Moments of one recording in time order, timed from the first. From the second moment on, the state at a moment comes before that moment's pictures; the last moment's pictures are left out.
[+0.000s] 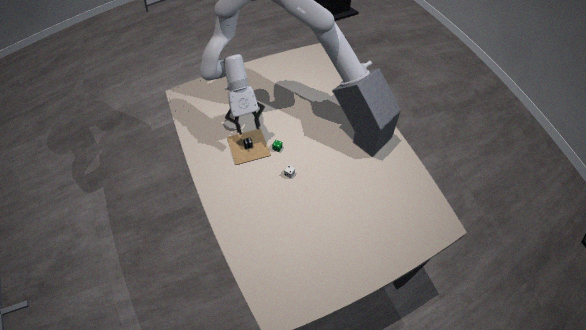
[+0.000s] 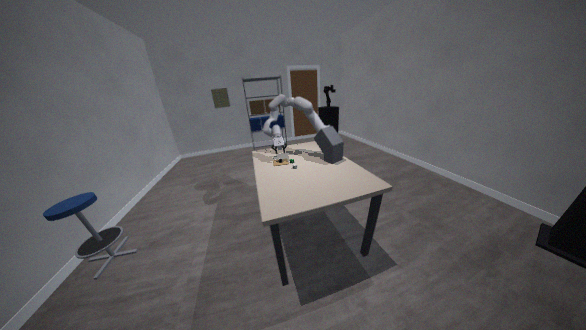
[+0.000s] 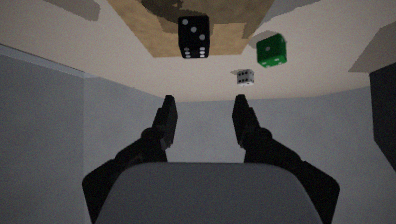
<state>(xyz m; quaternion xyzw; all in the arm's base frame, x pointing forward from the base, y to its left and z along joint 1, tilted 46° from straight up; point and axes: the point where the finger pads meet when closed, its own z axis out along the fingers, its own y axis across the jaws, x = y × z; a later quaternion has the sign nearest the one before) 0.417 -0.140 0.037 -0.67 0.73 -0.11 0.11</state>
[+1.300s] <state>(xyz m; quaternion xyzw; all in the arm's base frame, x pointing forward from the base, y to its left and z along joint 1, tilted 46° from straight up) 0.422 -0.138 0.040 -0.65 0.73 -0.18 0.03</state>
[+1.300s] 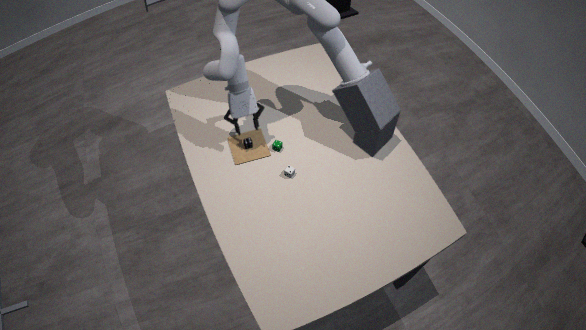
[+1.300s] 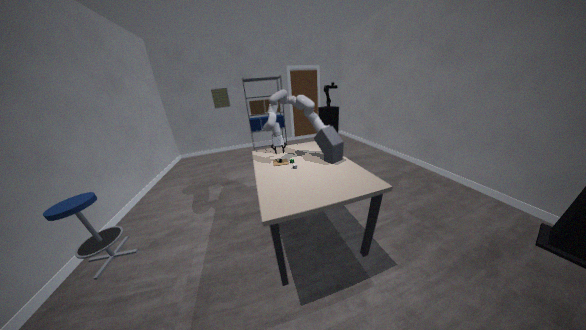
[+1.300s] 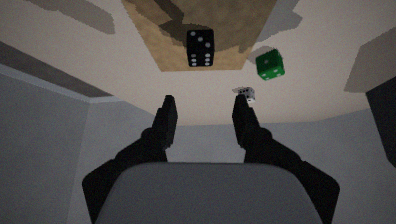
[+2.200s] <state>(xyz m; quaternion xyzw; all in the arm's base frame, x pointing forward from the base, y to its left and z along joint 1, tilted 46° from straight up) 0.416 -0.138 0.036 -0.64 0.74 -0.20 -0.02</state>
